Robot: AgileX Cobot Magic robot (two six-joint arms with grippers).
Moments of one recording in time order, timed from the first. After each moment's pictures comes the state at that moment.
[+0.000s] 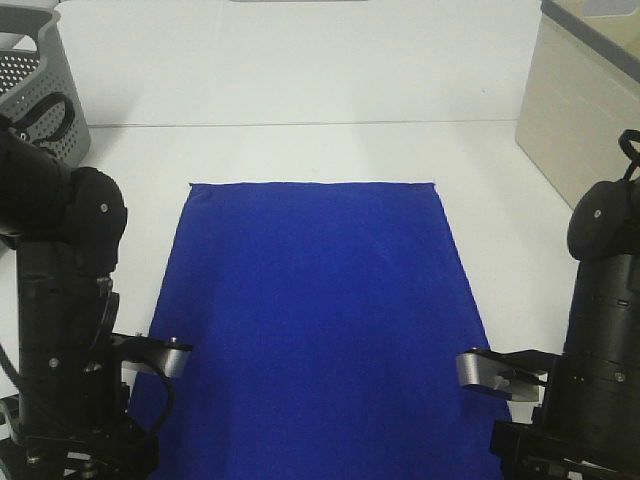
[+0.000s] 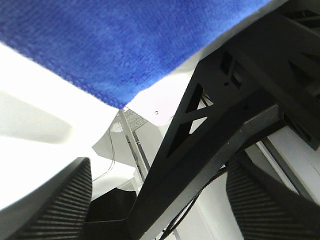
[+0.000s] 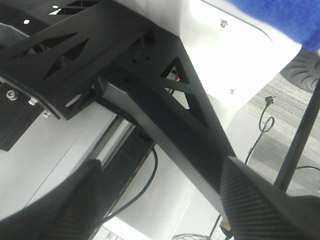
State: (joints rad) left arm -0.48 2.02 -0.92 -0.39 1.20 0.28; right arm 0.27 1.95 -0.67 0.56 1.19 -0.41
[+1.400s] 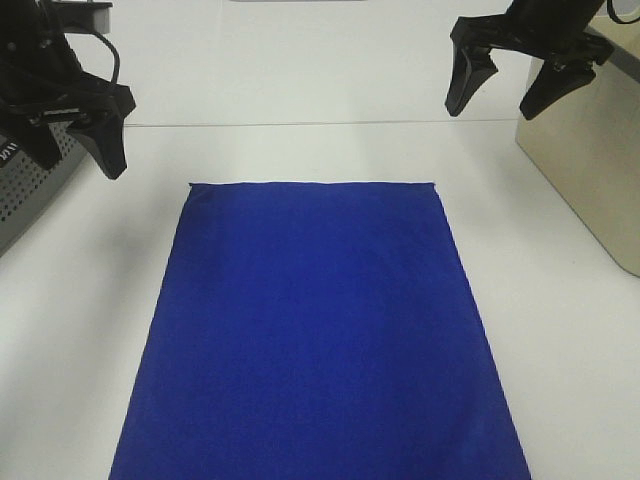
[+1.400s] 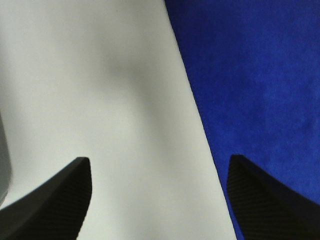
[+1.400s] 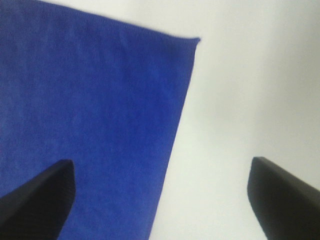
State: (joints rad) left arm -0.18 1.99 -1.68 -0.10 1.21 0.08; right arm 0.12 2.11 -1.93 0.26 1.21 -0.12
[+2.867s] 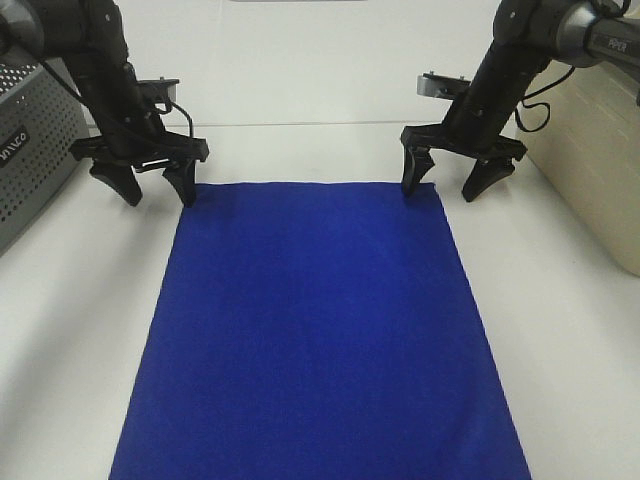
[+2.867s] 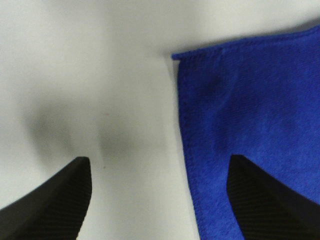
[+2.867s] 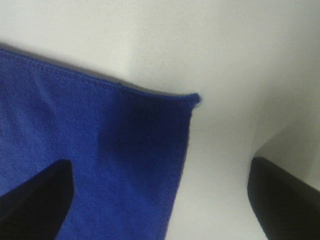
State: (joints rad) left arm -0.18 2.51 -2.14 -0.17 1.17 0.00; right arm 0.12 2.58 -2.23 0.31 1.21 -0.13
